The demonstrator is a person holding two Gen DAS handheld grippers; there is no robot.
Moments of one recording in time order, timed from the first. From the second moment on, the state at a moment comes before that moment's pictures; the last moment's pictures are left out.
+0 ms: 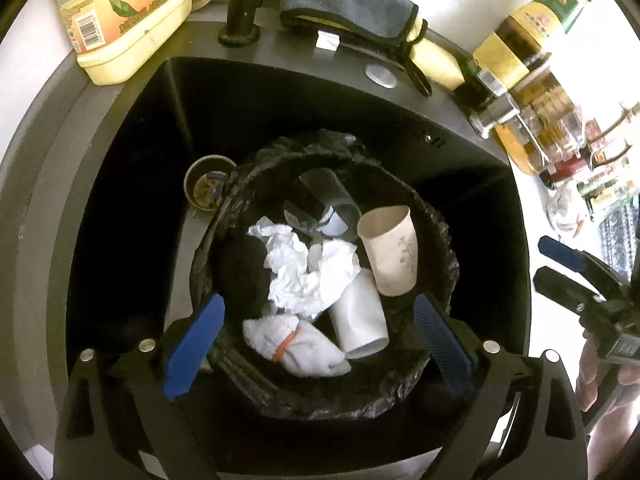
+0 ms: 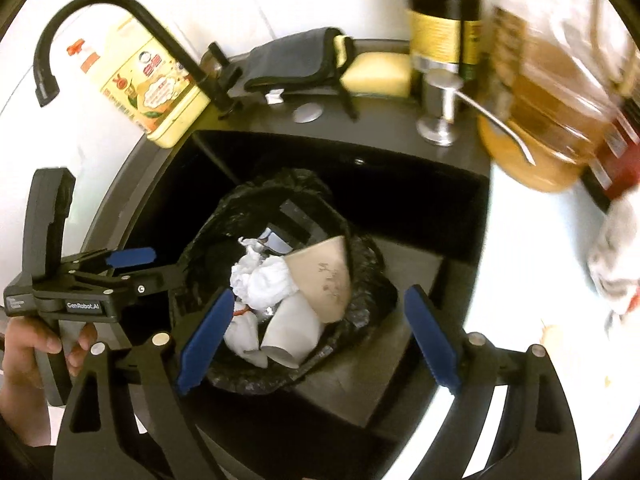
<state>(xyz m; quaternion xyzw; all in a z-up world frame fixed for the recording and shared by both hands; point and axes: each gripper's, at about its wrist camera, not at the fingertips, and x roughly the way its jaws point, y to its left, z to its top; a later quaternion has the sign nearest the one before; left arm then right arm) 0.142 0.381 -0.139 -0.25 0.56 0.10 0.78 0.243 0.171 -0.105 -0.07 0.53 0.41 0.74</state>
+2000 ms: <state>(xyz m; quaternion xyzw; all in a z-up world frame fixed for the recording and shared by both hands) 0.122 0.169 -0.086 -0.29 0.52 0.19 0.78 0.397 -0.076 -0.148 -0.03 0.54 0.33 0.77</state>
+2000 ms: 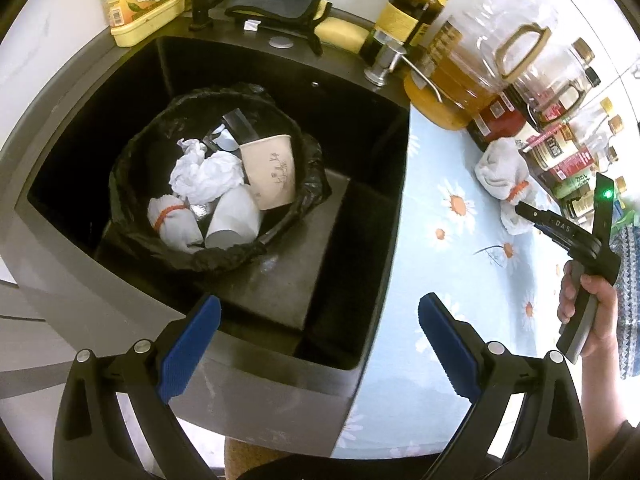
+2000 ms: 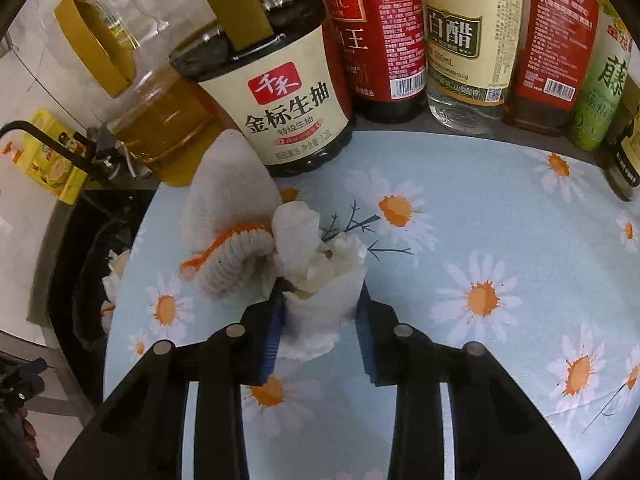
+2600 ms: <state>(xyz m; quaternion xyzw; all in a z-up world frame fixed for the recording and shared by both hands) 0.194 0.114 -0.076 -0.24 0.54 0.12 0.80 0.375 -0.160 -0.122 0.04 0.52 0.36 0.78</state>
